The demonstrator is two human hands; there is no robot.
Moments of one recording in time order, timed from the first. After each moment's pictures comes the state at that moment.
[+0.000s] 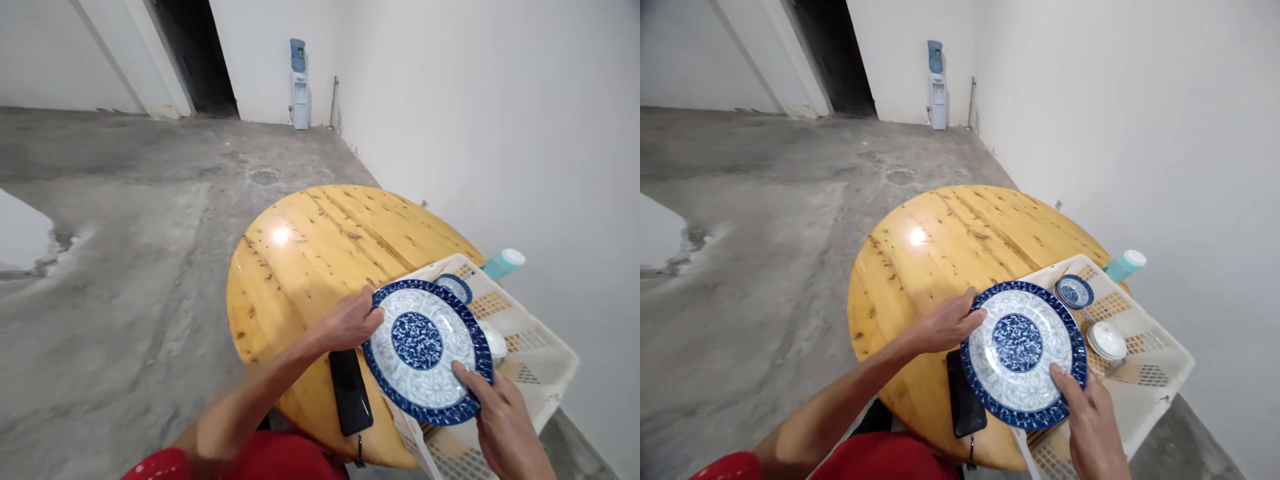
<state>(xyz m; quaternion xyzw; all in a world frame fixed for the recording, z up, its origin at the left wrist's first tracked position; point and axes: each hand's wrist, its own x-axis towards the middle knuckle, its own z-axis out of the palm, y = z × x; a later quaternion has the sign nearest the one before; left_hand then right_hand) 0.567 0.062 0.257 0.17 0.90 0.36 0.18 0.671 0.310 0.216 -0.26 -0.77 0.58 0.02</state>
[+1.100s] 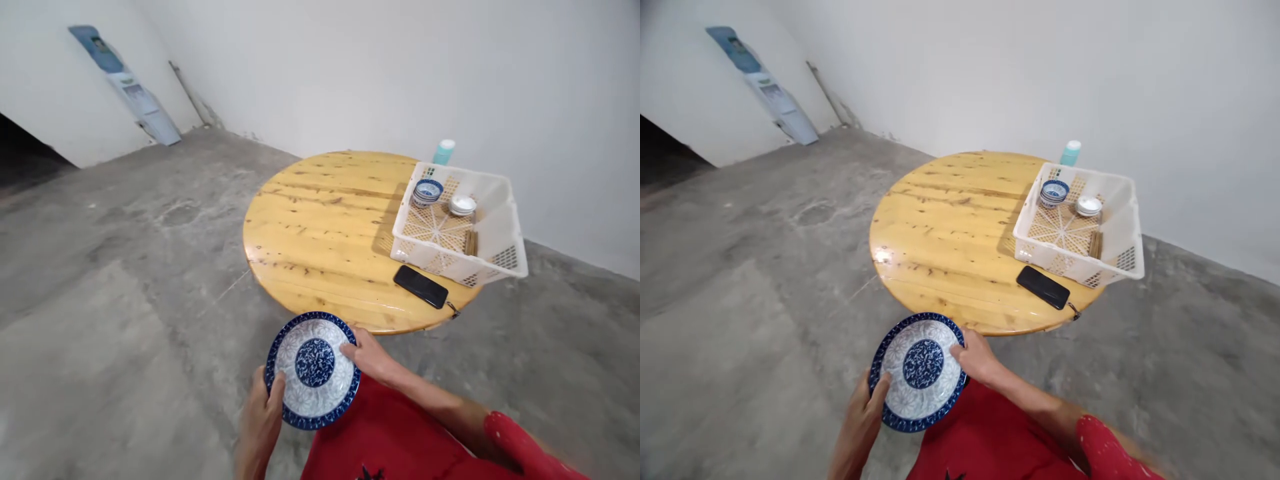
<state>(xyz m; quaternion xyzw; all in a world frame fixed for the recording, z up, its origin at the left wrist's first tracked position) 0.680 -0.379 0.133 -0.01 0.90 0.41 0.15 0.710 -0.137 0.113 -0.16 -0.74 0.64 -0.08</state>
